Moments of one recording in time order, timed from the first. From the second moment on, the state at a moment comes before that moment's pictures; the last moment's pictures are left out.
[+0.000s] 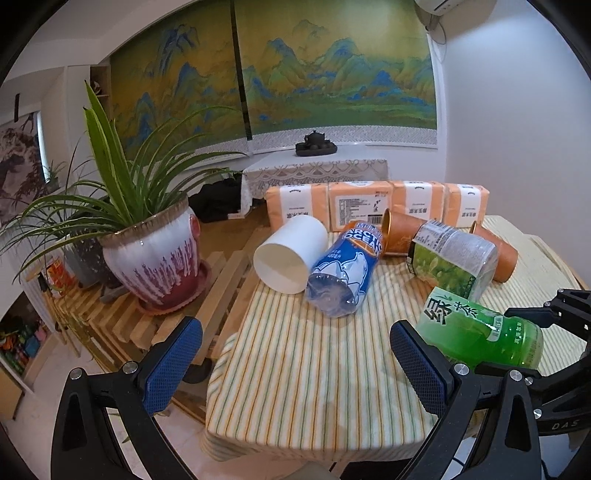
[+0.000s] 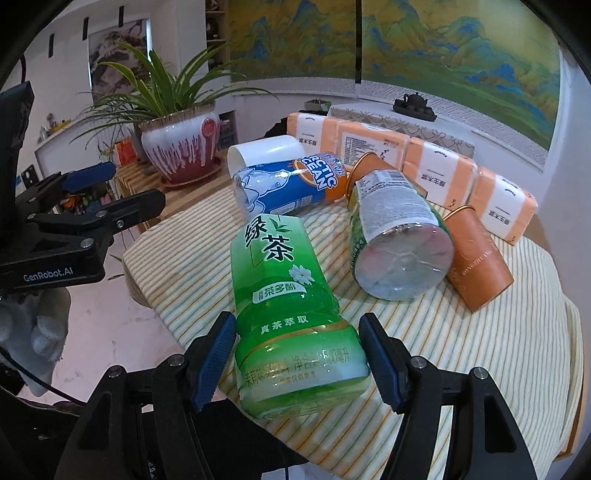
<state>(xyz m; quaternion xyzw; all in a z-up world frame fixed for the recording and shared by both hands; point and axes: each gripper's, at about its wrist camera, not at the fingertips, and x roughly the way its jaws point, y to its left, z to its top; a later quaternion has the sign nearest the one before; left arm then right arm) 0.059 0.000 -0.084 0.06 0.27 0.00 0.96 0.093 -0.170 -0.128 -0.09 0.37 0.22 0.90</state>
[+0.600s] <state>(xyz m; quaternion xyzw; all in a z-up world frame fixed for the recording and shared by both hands) 0.067 0.000 -0.093 0.06 0.28 0.01 0.96 0.104 -0.167 -0.136 -0.11 0.37 0.22 0.90</state>
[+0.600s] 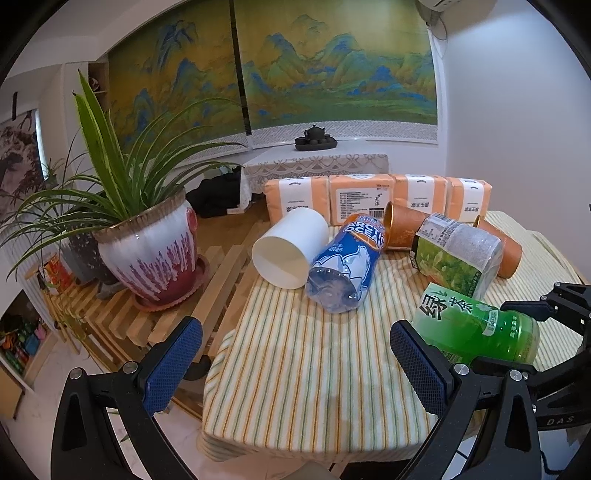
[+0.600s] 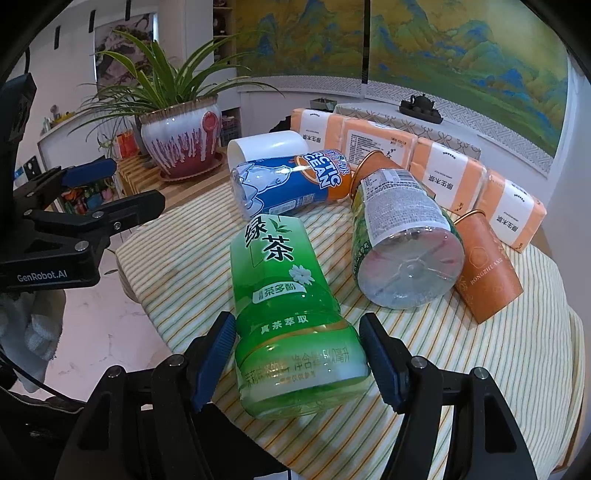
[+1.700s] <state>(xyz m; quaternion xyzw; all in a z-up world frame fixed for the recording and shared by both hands) 0.076 -0.041 -0.100 0.18 0.27 -0.08 0.94 0.067 -0.208 -0.121 -0.04 0.34 0.17 0.92</state>
